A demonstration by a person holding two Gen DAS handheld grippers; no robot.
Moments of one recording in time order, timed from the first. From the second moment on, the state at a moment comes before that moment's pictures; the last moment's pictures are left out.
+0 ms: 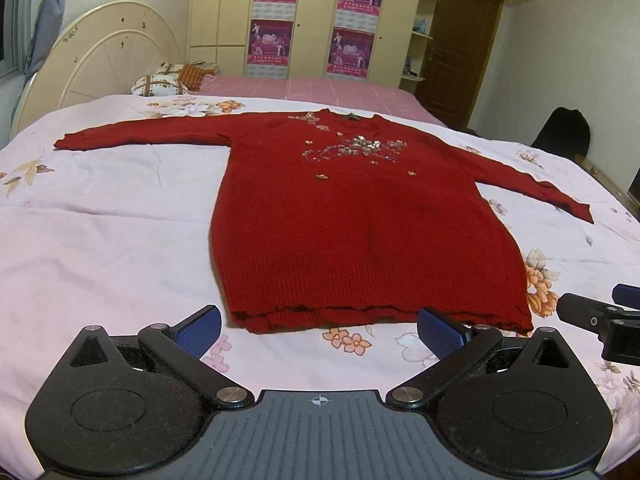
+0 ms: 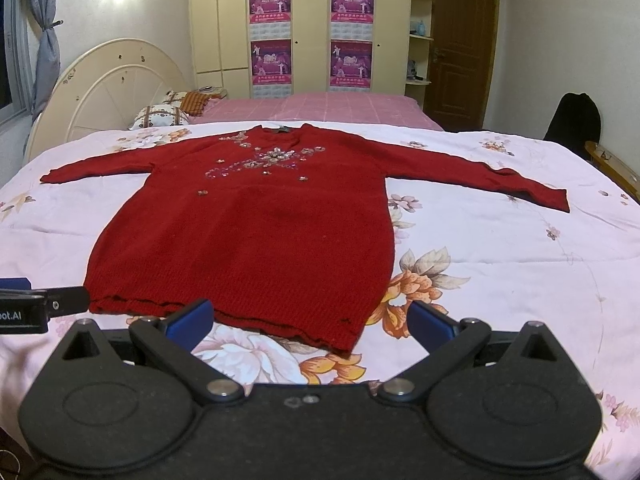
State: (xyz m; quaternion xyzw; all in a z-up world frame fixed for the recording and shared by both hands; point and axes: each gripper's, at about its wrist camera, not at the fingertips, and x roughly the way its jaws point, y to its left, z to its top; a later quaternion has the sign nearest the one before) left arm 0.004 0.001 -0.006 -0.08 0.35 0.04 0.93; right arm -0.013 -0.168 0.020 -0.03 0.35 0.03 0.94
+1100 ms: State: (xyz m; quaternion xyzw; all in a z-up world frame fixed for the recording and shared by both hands) left arm 0.078 0.027 0.018 -0.03 0.28 0.03 0.96; right arm 0.028 -0.247 0.034 0.11 0.30 -0.07 0.95
